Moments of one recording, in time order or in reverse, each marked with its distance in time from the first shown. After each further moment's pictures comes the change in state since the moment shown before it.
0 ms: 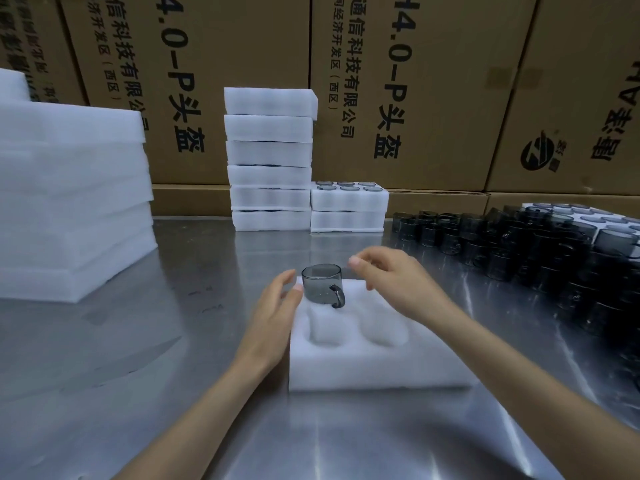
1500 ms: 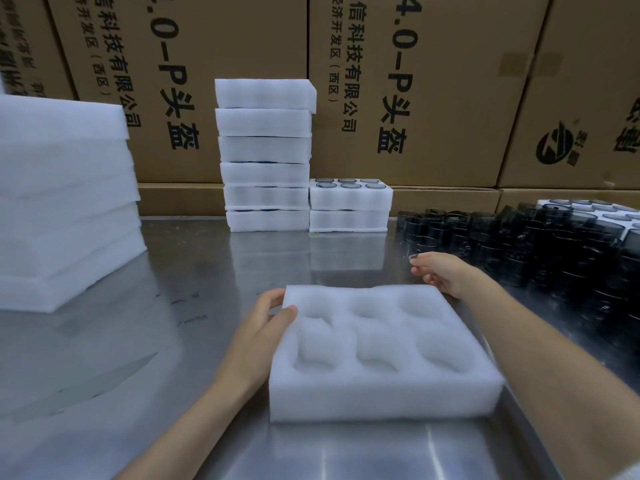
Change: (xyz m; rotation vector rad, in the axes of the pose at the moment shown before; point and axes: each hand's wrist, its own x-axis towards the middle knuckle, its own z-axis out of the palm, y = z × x) left_hand 0.002 -0.004 0.004 -0.155 -0.027 -0.200; right_hand 0.118 0.156 -0.030 0.520 0.038 0.682
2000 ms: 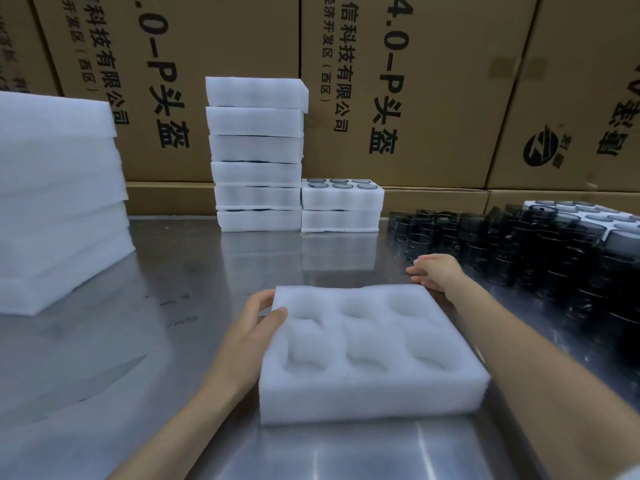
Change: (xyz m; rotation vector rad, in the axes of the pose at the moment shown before) left_hand -0.002 -0.001 -0.002 -0.022 0.009 0.012; right_hand 0.000 0.005 0.001 0.027 0.211 -0.055
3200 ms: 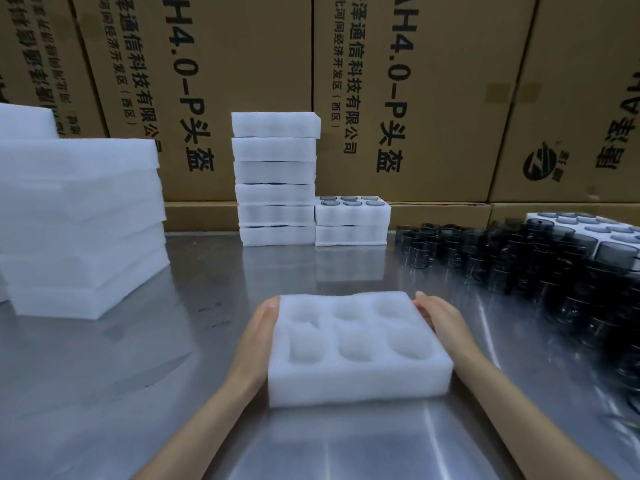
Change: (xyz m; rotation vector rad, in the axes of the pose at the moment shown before) left_hand -0.008 0.005 -0.019 0.079 0.046 0.099; right_hand -0.138 0.034 -0.004 0.205 -0.129 -0.195
